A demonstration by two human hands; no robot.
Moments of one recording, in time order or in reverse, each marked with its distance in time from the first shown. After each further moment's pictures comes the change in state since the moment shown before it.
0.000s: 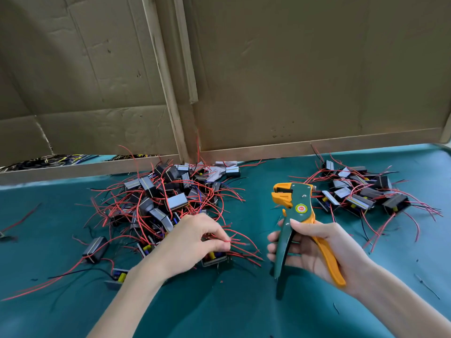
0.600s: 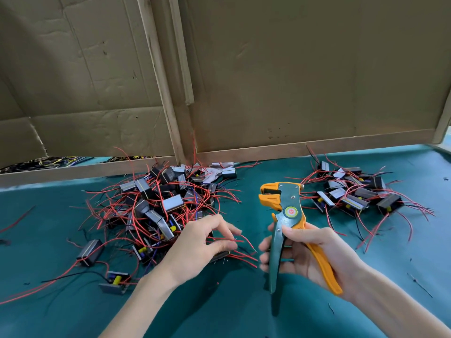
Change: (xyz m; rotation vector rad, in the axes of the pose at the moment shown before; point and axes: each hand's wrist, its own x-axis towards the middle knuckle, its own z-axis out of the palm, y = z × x) left_hand 0.005 0.001 0.024 -0.275 0.118 0.042; right_hand -0.002 0.002 0.003 -0.082 -0.115 -0.004
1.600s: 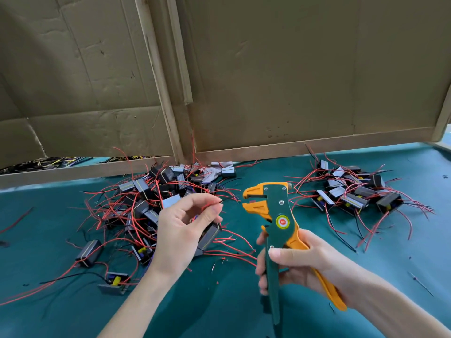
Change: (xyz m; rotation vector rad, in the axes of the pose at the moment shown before) left_hand -0.001 0.028 -0.005 -0.389 0.467 0.048; right_hand -0.009 0.005 0.009 -0.273 -0.142 -0.046
